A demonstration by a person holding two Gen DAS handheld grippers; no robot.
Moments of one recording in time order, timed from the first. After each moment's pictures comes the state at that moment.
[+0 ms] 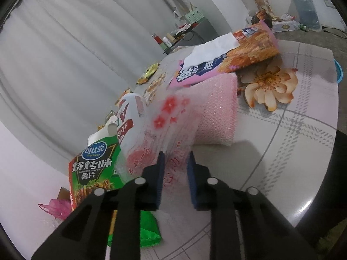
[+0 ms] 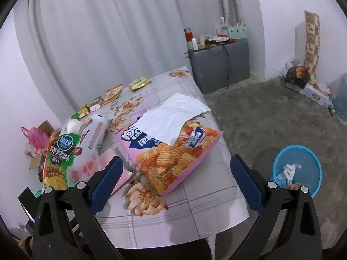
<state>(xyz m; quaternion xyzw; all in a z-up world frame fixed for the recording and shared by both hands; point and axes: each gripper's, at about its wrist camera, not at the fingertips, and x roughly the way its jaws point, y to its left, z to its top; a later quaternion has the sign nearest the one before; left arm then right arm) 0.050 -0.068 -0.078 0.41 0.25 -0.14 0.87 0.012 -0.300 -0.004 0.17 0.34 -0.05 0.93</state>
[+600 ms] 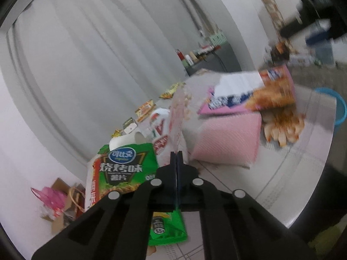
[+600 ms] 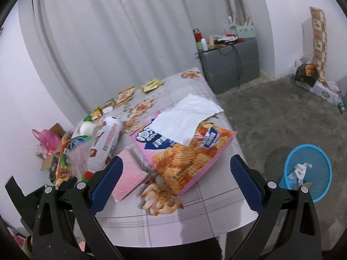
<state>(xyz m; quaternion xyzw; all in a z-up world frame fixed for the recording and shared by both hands) 0.049 -0.035 -0.020 0.31 0.21 -0.13 0.92 0.010 -0.293 0.001 0.19 0.33 0.00 0.93</state>
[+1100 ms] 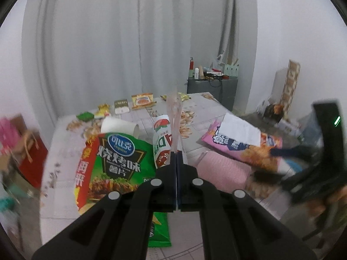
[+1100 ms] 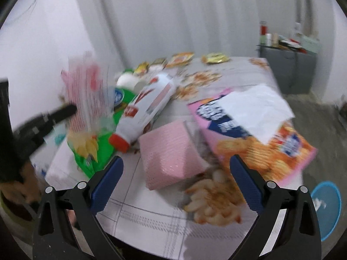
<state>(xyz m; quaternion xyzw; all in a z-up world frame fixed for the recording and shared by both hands) 0.090 0.035 0.036 0.04 0.29 -0.19 0.94 0.071 -0.196 -0.035 0.04 0.39 0.15 0.91</state>
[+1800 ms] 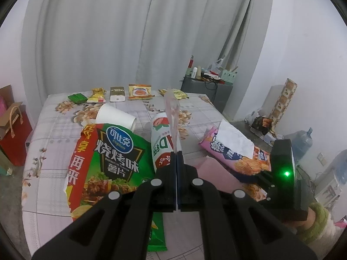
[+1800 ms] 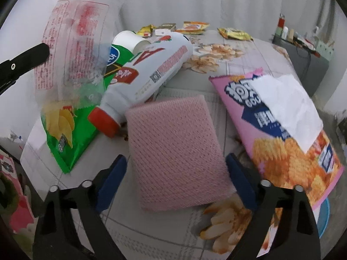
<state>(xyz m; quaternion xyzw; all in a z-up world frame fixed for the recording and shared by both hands) 0.111 0.060 0.041 -0.03 0.32 -0.22 0.92 0.101 -0.163 -0.074 -0.01 0.46 0.14 0.88</state>
